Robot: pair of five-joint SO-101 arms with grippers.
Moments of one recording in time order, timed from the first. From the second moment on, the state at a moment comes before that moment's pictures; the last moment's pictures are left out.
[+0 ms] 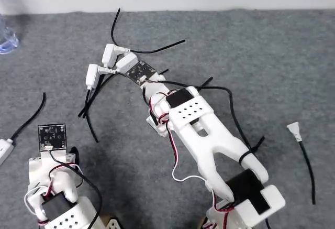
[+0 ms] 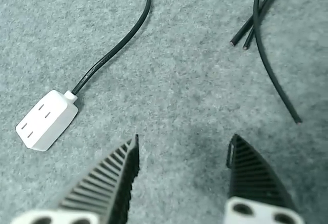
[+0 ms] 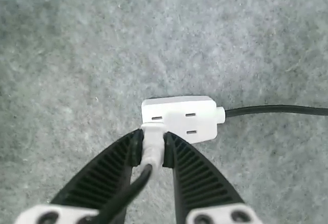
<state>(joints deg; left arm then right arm) -37.4 -99.9 94.9 62.5 -21.9 -33.1 -0.7 19.7 61.5 13.6</state>
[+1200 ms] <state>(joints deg) -37.4 -99.9 94.9 62.5 -21.9 -33.1 1.6 27.8 52.5 17.7</state>
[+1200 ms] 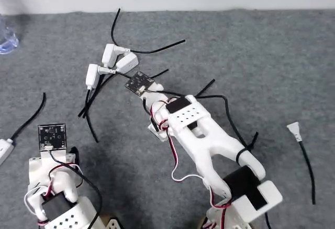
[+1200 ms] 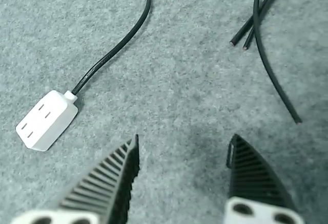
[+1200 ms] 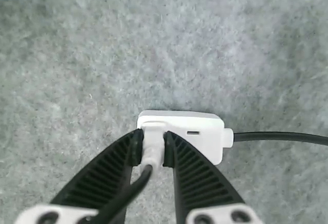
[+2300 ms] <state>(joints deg) -36.7 -99.9 95.1 62.5 -21.9 -32.7 1.8 -9.6 94.0 23.3</state>
